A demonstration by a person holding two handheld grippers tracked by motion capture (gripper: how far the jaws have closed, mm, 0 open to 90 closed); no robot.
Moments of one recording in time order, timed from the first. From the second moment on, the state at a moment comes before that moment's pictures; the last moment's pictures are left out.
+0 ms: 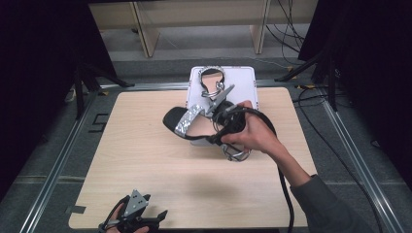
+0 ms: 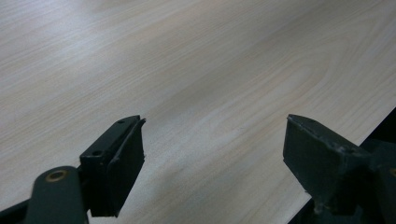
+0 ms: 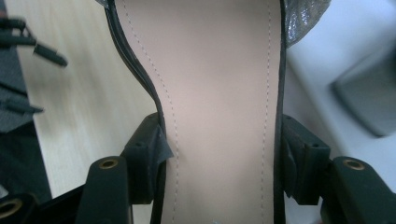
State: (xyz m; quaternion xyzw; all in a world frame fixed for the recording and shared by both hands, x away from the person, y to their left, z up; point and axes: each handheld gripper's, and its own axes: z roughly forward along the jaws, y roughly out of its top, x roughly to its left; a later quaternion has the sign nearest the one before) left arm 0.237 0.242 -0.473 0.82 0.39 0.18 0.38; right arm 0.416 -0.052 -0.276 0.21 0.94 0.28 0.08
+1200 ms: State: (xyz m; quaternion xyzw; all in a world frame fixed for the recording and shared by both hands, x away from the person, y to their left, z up) left arm 0.235 0.237 -0.476 0.82 0.39 0.17 0.38; right arm 0.607 -0.105 -0.262 0.60 0.77 0.19 0.09
